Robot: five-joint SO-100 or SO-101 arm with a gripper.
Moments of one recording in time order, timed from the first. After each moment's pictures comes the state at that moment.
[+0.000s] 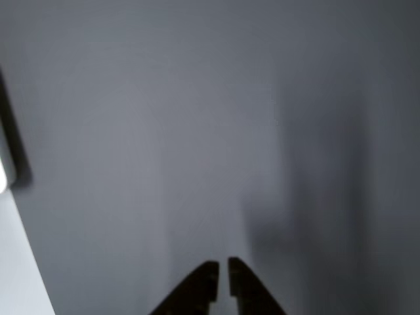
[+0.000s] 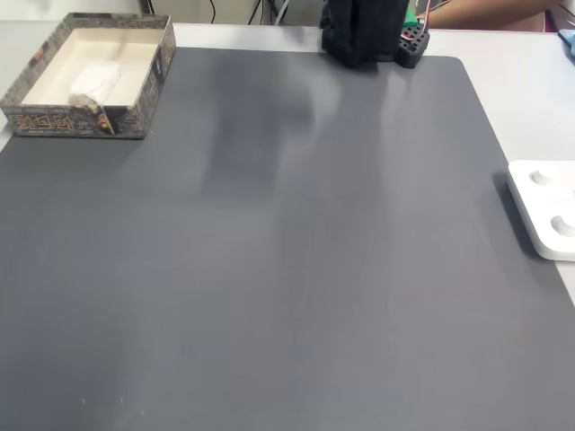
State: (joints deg) arm 18.8 128.0 127.0 80.5 3.5
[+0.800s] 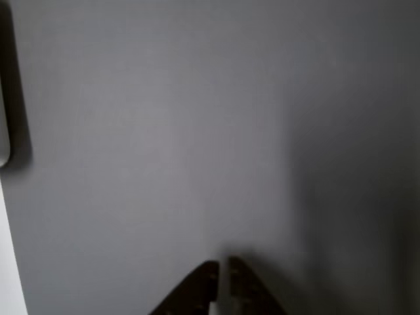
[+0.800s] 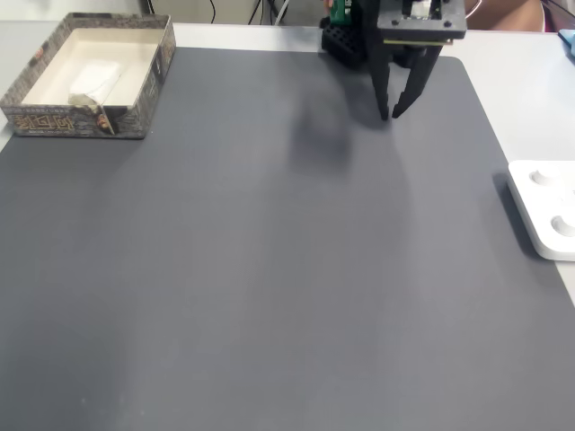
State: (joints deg) arm 8.3 166.6 168.8 66.6 -9.5
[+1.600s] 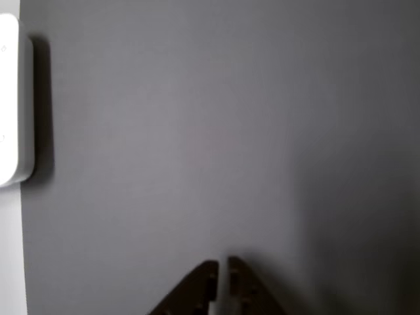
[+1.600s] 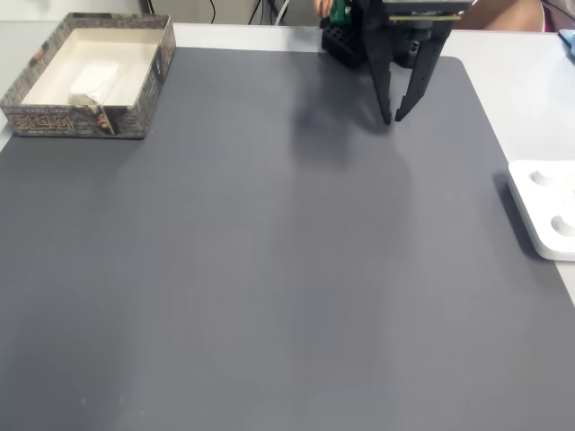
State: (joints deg) arm 8.3 188.5 176.0 74.1 -8.6
